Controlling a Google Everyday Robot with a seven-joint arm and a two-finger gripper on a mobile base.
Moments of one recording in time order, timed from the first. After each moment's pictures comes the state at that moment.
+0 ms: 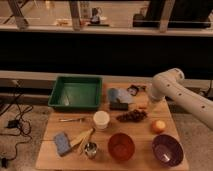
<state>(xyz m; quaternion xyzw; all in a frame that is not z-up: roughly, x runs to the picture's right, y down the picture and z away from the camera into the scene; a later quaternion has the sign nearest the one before) 0.264 0.061 0.834 -0.20 -0.01 0.04 0.98</state>
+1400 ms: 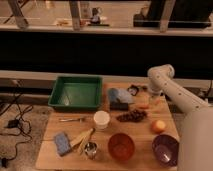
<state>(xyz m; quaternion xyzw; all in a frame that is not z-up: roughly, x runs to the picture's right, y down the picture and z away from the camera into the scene) 0.314 0.061 0.925 -0.28 0.04 0.05 0.96</state>
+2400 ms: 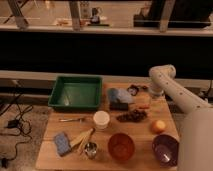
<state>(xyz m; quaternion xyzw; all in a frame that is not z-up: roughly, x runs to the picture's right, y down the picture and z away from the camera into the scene) 0.306 0.077 0.913 -0.32 0.03 0.05 0.95</state>
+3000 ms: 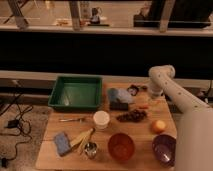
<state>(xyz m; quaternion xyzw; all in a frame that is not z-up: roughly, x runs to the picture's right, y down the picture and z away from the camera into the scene) 0.301 0.081 0.933 -0.33 0.02 0.08 0.94</state>
